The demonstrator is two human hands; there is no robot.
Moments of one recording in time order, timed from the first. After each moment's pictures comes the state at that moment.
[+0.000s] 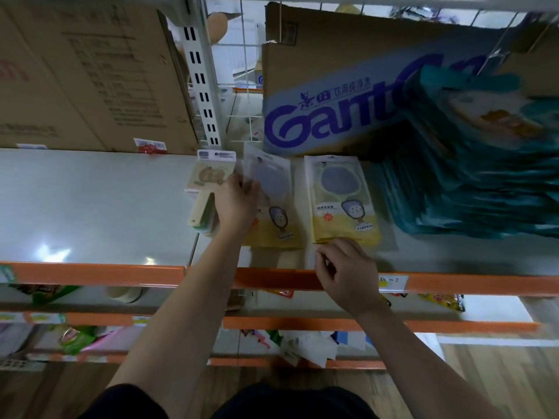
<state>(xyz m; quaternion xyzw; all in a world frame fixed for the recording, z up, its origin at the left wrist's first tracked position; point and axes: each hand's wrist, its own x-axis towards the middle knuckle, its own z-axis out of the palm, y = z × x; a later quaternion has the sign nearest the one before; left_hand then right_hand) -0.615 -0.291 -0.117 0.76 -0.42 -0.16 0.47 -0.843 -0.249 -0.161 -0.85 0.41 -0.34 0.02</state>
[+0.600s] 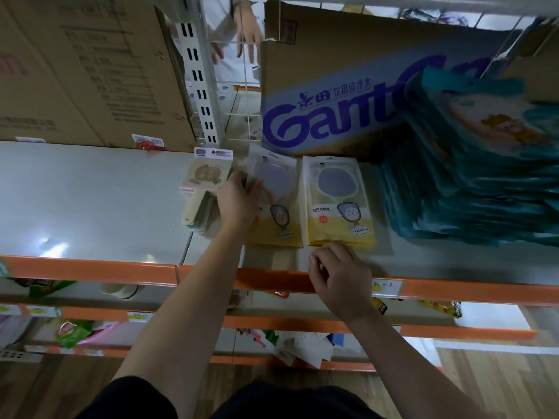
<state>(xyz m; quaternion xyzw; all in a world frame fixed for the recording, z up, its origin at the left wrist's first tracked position) -0.622 -0.304 -0.129 0.76 -0.43 -0.14 0.47 -0.843 -0.249 -0.167 -0.84 0.41 -0.36 0.01</state>
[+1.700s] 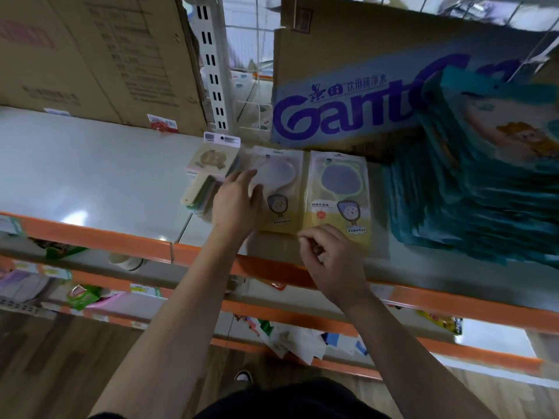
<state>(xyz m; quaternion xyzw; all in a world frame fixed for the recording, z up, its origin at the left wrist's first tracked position) -0.644 -0.260 -0.116 0.79 -0.51 -0.01 0.35 -0.848 -0.260 -0.126 -0.85 0.33 -0.36 0.22</state>
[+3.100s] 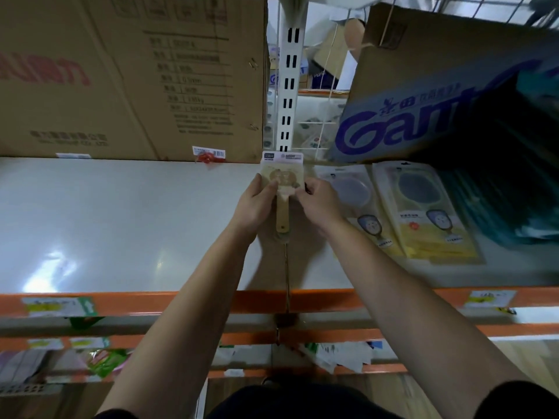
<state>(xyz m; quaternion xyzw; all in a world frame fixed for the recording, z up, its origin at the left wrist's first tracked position) -0.466 -0.278 -0.113 0.61 -0.42 -0.44 0.50 -0.593 -0.336 -0.132 -0.66 0.54 -0.32 0.41</state>
